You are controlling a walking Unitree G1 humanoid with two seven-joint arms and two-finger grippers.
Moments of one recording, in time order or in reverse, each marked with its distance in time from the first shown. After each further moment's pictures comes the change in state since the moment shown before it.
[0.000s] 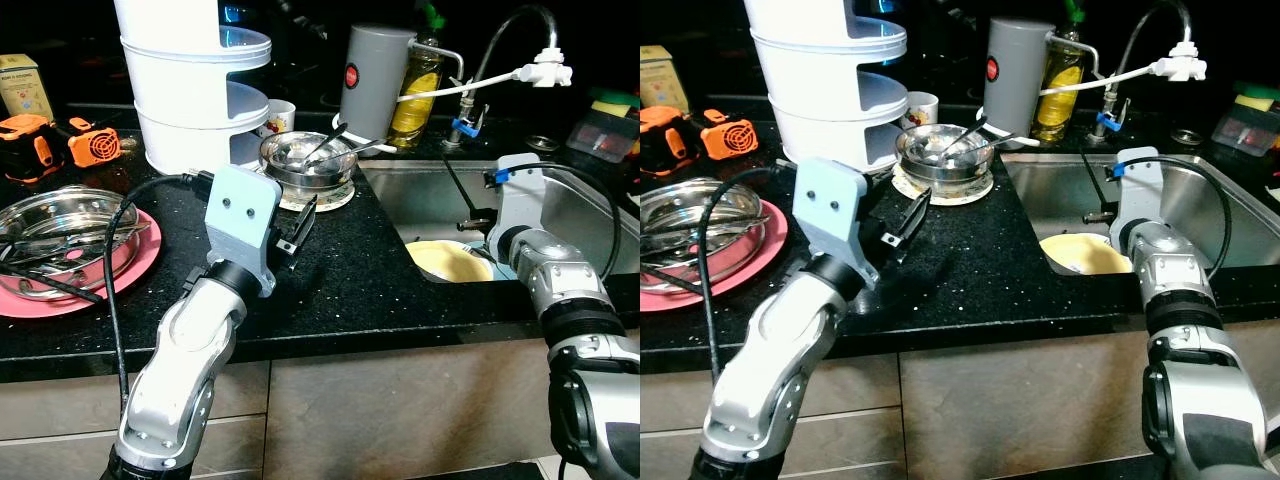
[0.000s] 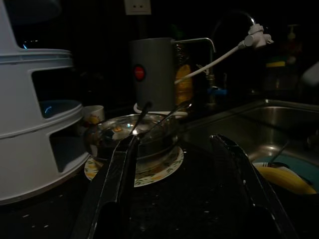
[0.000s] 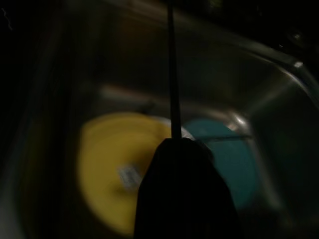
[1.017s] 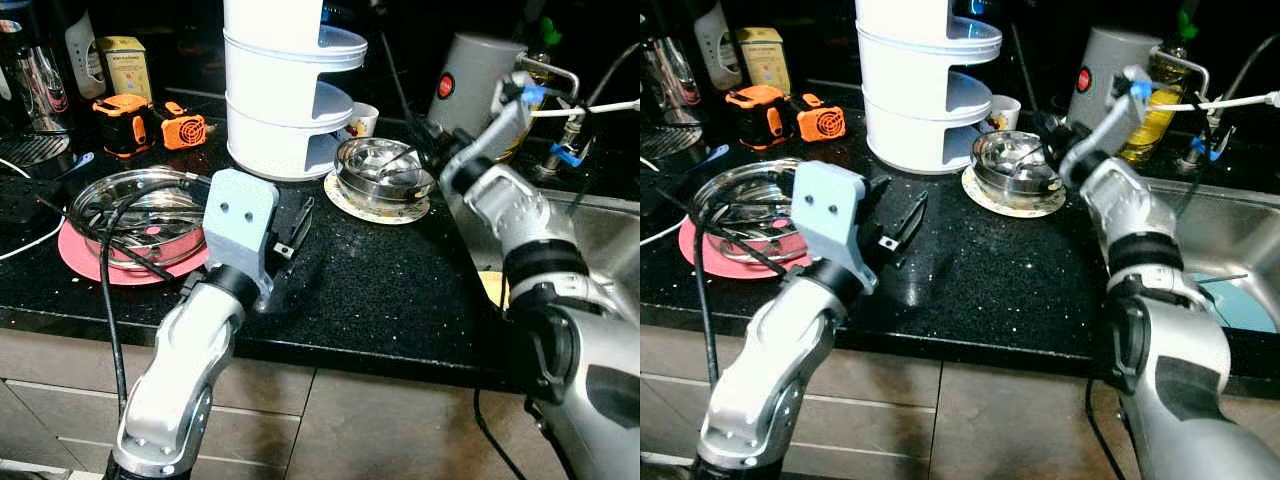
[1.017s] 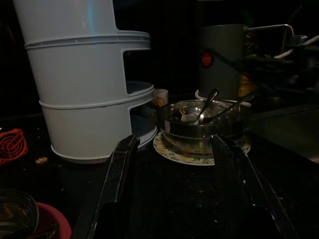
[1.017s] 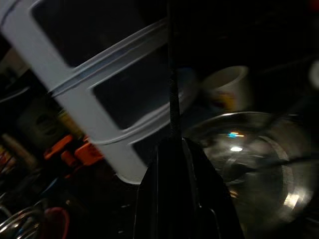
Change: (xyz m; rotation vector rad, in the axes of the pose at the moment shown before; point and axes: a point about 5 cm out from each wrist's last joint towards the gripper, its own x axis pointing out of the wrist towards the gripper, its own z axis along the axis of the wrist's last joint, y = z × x) left arm -0.003 0.002 -0.001 0.002 0.014 0.026; right arm -0.009 0.025 0.098 0.896 -0.455 0.553
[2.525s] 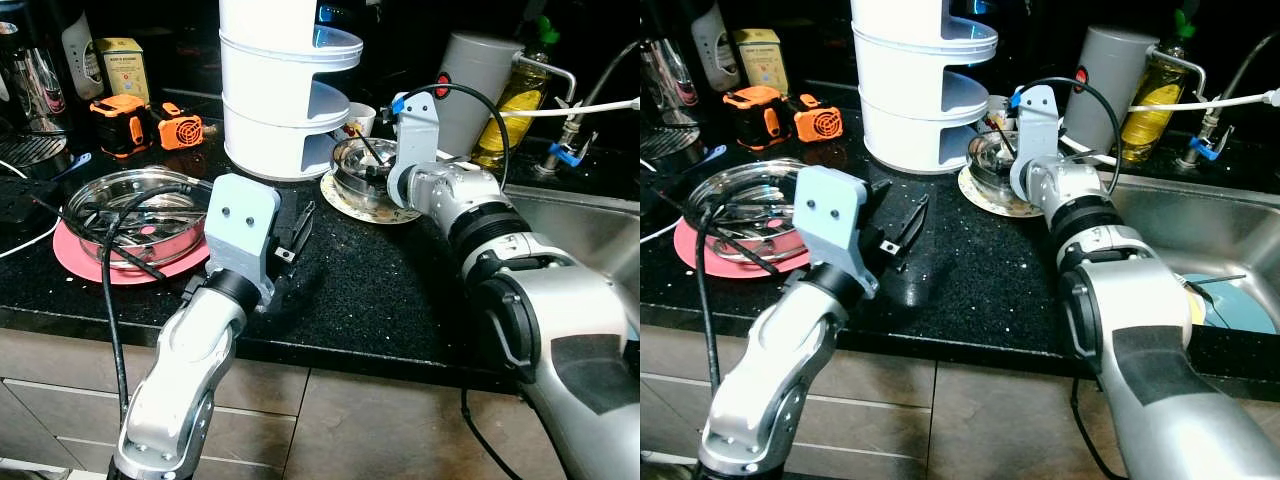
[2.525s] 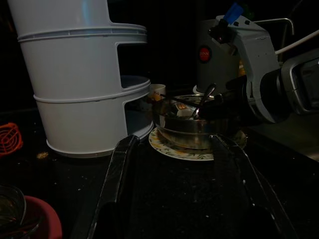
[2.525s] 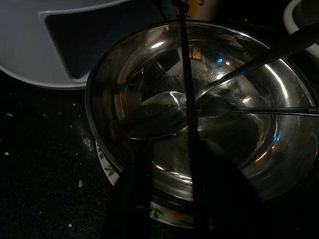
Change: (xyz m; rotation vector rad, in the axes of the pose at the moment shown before) left arm -0.004 -0.004 -0.004 -0.008 0.017 0.000; right arm 0.037 0.047 -0.046 -0.534 0.459 -0.363
